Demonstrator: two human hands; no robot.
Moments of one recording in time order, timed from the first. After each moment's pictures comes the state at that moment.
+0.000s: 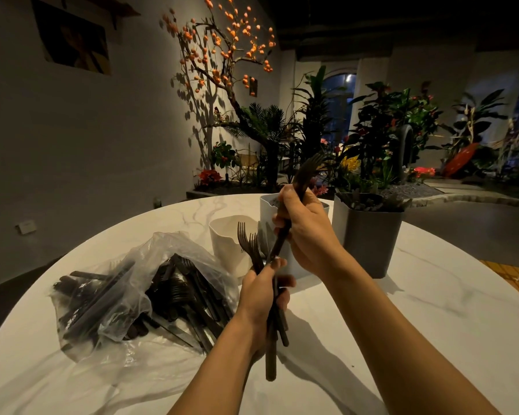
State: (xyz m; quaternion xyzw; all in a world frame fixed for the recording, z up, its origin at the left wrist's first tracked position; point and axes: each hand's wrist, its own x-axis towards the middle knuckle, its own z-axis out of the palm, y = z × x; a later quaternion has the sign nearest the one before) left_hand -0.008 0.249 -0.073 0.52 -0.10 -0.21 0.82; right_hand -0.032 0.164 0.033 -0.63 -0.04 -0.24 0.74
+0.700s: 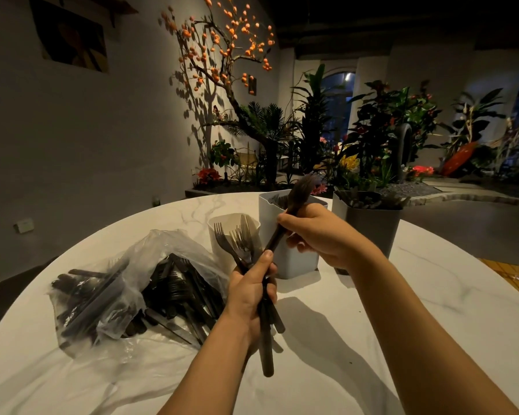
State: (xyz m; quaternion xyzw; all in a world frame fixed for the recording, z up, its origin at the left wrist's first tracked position) left_hand -0.002 0.258 -0.073 0.45 -0.06 -0.20 0.87; right_hand -0.047 0.133 0.041 -0.84 0.05 -0.11 0.53
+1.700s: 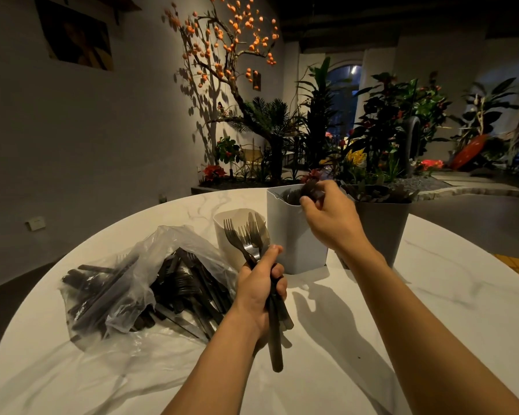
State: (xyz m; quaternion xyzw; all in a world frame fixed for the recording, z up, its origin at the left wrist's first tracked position) left_hand -0.003 0.254 -0.072 0.44 -0.07 -0.23 0.87; right_hand -0.021 0.115 0.022 -0.86 0.11 -0.35 0.34
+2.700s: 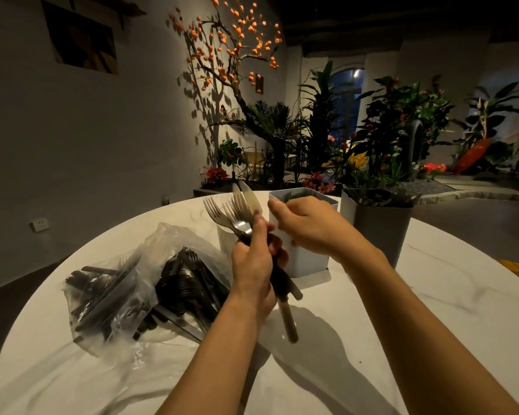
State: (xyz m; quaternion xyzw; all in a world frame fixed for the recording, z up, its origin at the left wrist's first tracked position) left_hand -0.010 0.254 -0.027 0.44 -0.12 -0.09 0.88; right_hand -0.046 0.157 0.051 -0.95 0.01 -0.19 0.26
